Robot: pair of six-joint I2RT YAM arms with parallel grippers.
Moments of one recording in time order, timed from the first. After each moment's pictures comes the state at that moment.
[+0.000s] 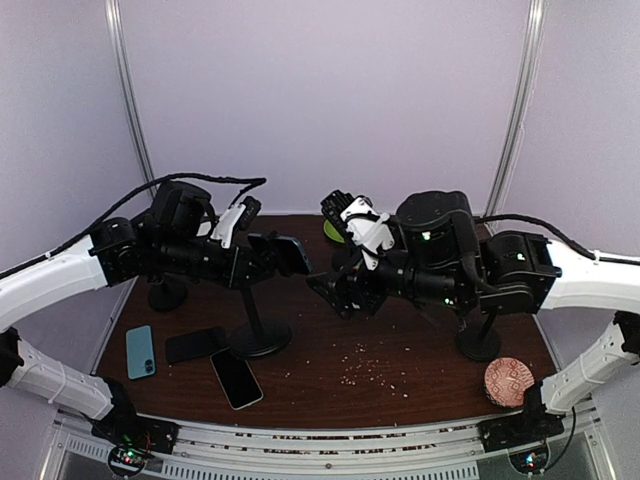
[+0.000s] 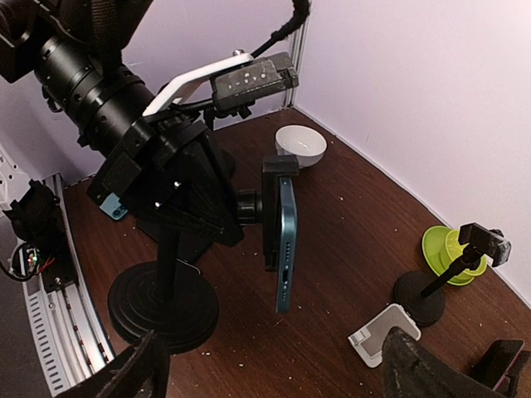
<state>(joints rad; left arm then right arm) -0.84 1.22 1.13 -0.51 0.18 -0.40 1.30 1.36 1.34 -0.37 0.41 0.06</state>
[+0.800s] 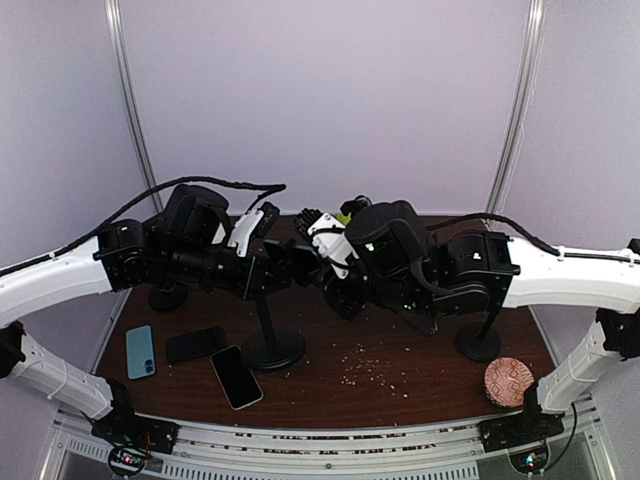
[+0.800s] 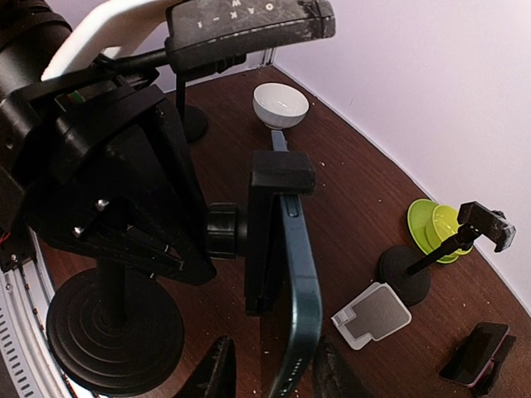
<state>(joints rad) -0.98 1.25 1.18 -0.52 0.11 -0.44 1.30 1.52 1.44 -0.47 0.49 0.05</state>
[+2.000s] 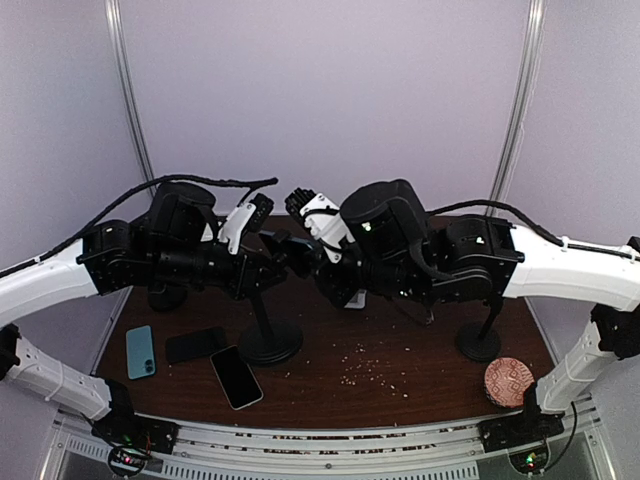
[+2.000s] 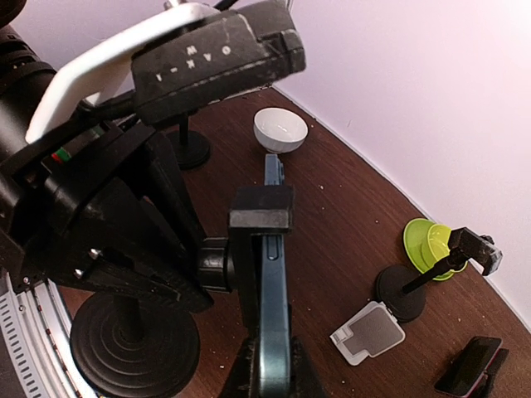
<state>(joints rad) -1.01 1.20 1.18 -0.52 0.03 -0.37 1.31 1.55 1.57 -0.51 0.50 0.05</state>
